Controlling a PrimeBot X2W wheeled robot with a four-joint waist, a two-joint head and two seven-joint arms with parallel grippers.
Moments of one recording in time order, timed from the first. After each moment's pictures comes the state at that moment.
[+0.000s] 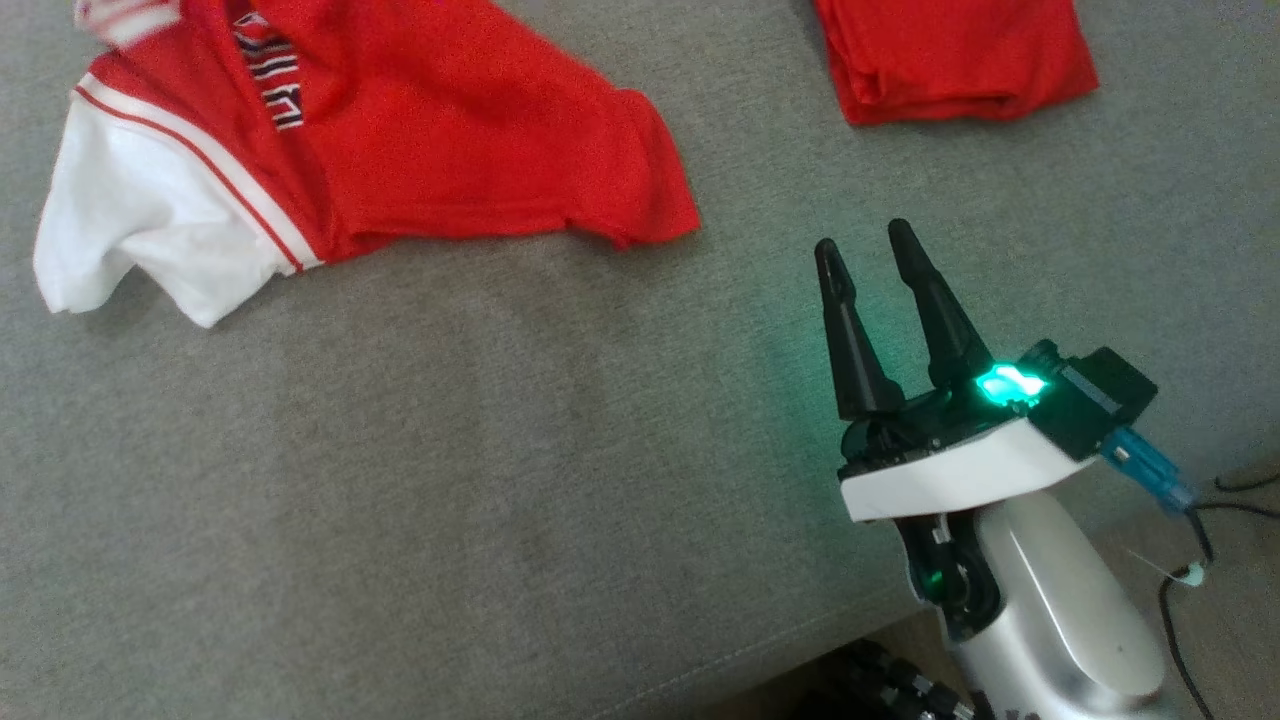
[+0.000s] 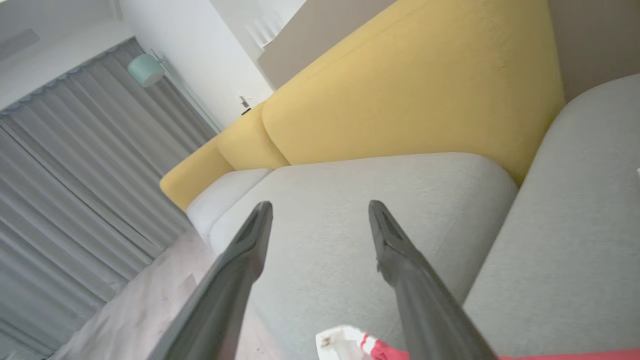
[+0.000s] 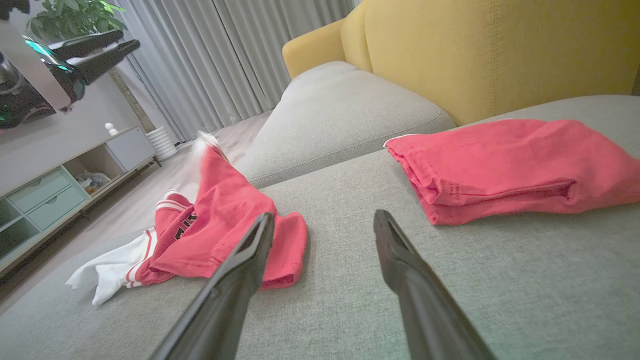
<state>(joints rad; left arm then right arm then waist) -1.59 0.51 -1.04 0.90 -0.41 -0.11 -0.12 -0.27 -0.05 0.35 0.15 0.42 0.13 -0.25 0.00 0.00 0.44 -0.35</state>
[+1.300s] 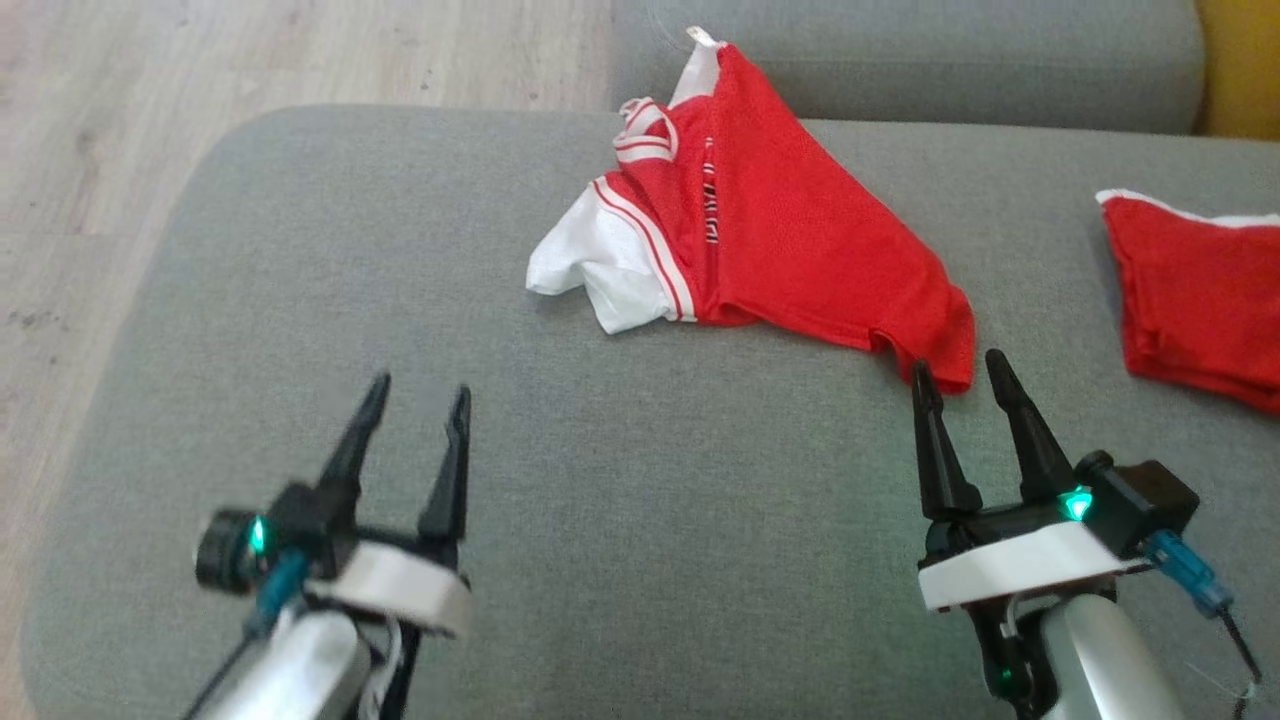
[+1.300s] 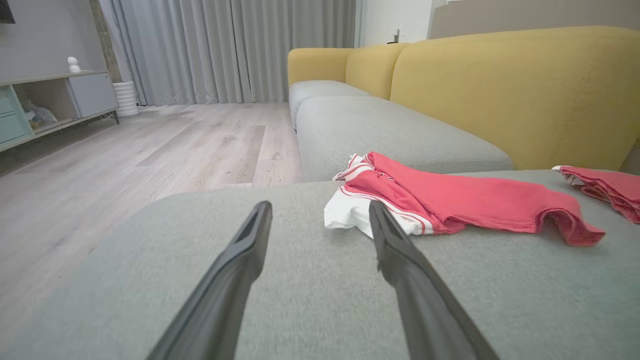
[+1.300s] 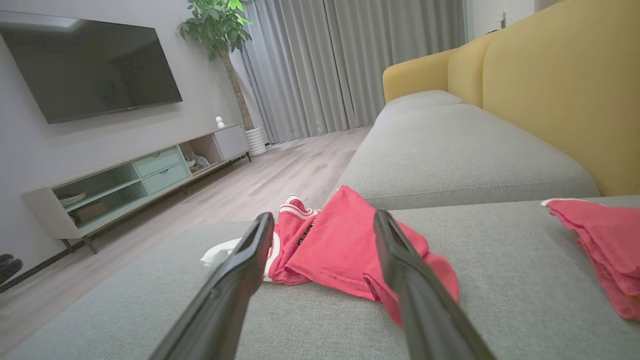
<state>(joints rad) -0.30 0.38 -0.69 0.26 -0.59 0.25 -0.25 -0.09 -0.05 0.15 0.22 0.26 0.13 -0.25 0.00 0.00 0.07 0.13</state>
